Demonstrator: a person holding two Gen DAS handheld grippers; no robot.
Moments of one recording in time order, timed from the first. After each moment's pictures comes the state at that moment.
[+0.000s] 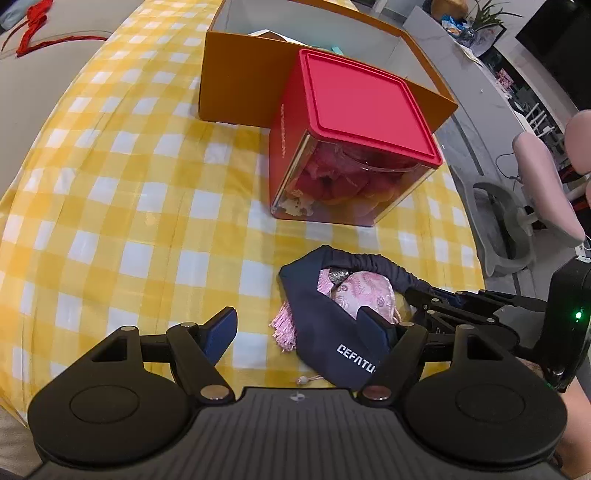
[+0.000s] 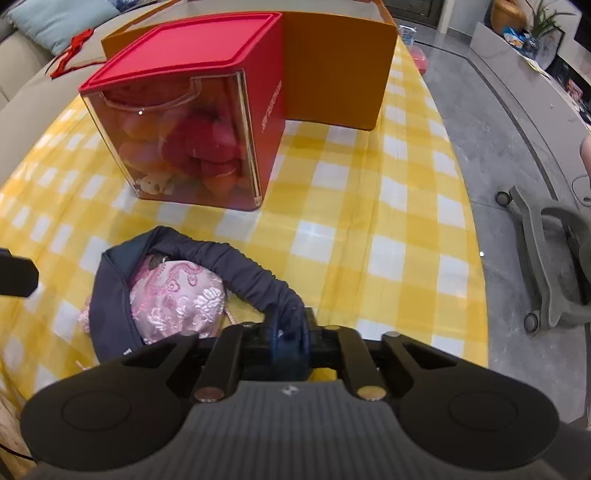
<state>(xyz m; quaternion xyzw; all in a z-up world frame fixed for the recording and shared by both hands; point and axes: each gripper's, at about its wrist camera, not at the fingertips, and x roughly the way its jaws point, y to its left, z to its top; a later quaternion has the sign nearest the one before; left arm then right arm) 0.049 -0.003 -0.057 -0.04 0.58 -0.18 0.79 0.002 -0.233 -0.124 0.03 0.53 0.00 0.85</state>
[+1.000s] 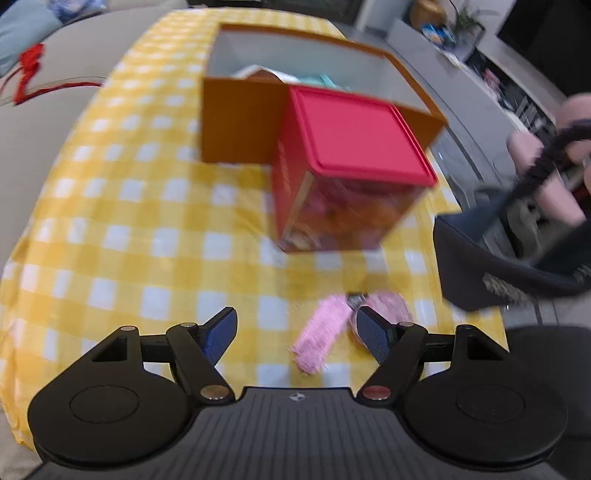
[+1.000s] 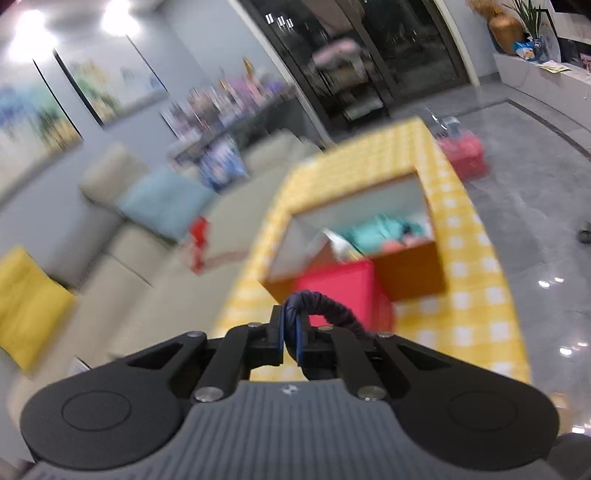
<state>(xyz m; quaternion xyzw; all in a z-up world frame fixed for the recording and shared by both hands) 0.049 0.006 -0.037 -0.01 0.53 -0.18 0.83 -0.043 -0.279 0.054 0.24 0.33 0.12 0.90</state>
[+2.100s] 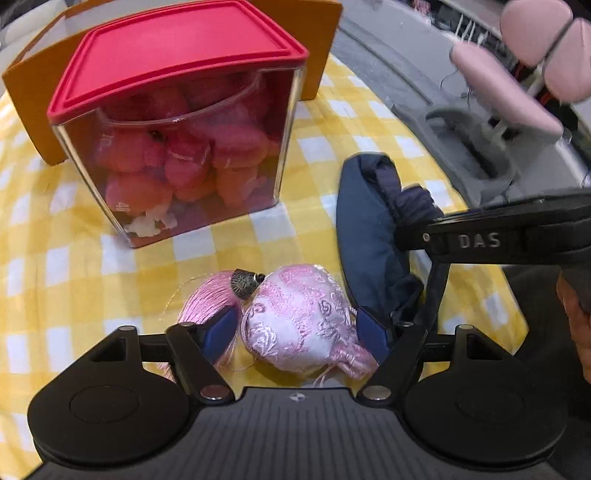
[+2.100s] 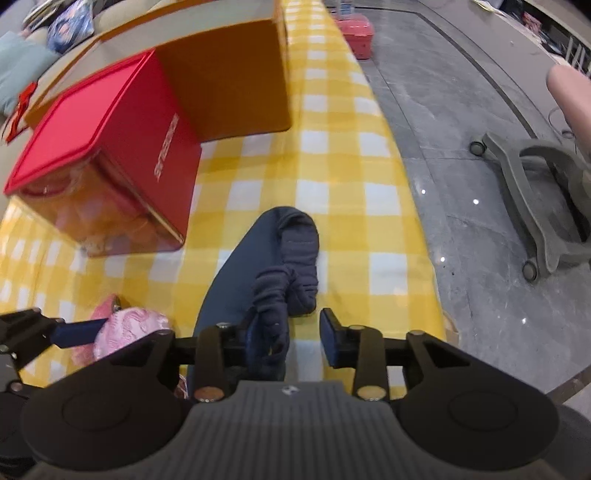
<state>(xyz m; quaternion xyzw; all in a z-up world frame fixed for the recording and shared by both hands) 0.043 -0.106 -0.113 0.11 0.54 -0.29 0.78 0.016 -0.296 -0.112 0.12 0.54 -0.06 0.83</state>
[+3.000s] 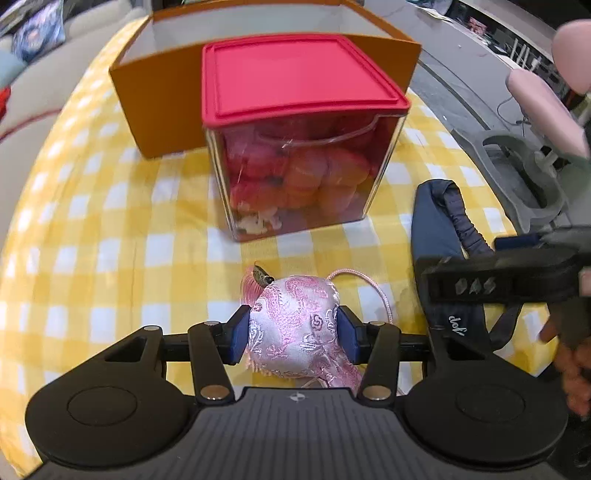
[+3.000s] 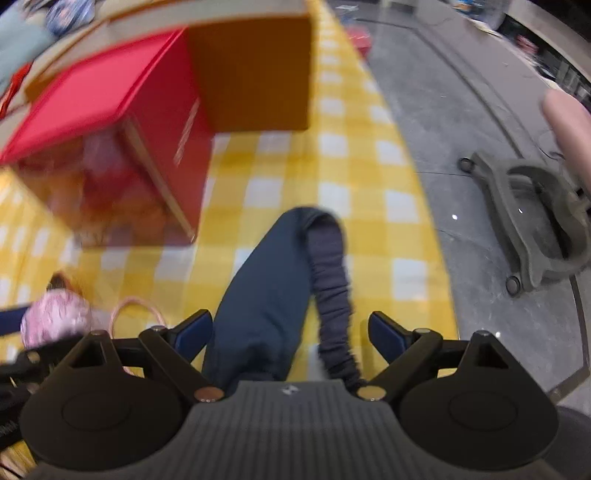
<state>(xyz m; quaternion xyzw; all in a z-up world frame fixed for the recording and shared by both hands) 0.047 -0.061 -0.088 0.09 0.54 -0.19 0.82 0.019 -0.260 -0.115 0.08 0.53 -0.10 0.84</state>
